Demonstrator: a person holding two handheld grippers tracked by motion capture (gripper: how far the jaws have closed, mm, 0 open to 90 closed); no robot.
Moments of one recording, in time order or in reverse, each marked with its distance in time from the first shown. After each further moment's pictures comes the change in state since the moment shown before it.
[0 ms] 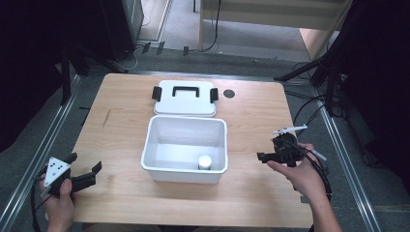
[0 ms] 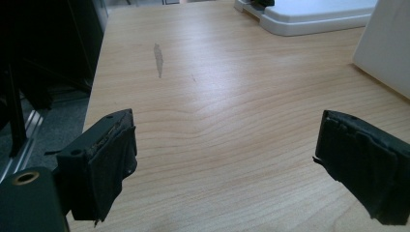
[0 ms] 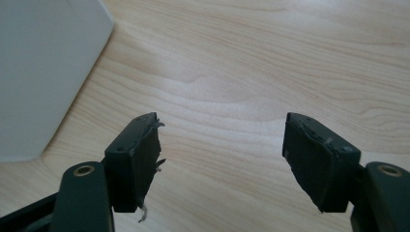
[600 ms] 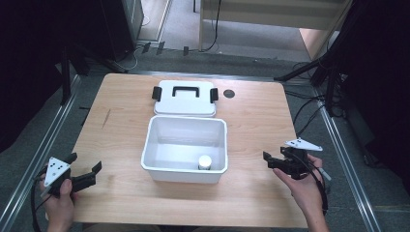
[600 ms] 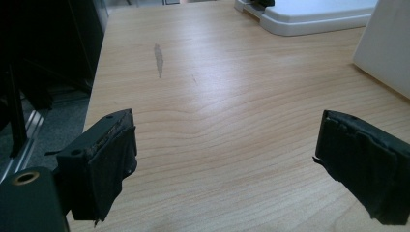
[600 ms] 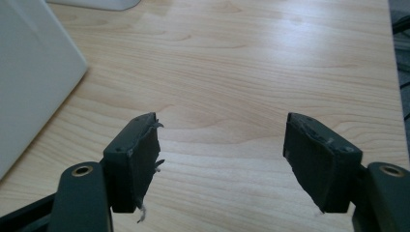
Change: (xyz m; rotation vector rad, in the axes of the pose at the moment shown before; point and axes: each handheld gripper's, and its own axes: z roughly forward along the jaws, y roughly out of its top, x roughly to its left) left arm 0.000 0.000 0.000 -0.002 0.002 -0.001; right arm -0.022 -0.046 0.015 -0.309 -0.029 0.053
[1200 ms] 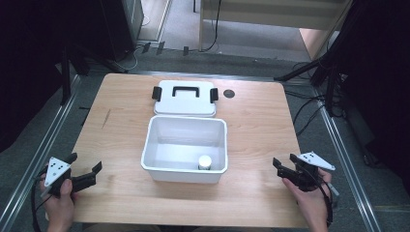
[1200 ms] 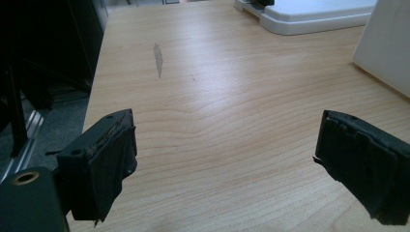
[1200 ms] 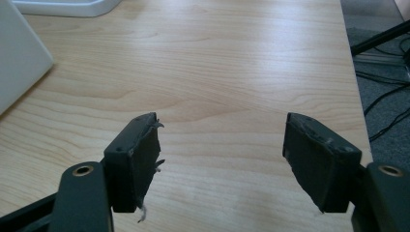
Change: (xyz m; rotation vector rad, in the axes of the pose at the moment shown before) left arm -0.001 0.000 0.000 0.003 -0.002 0.002; right arm -0.028 -0.045 -0.004 -0.128 -0.034 0.038
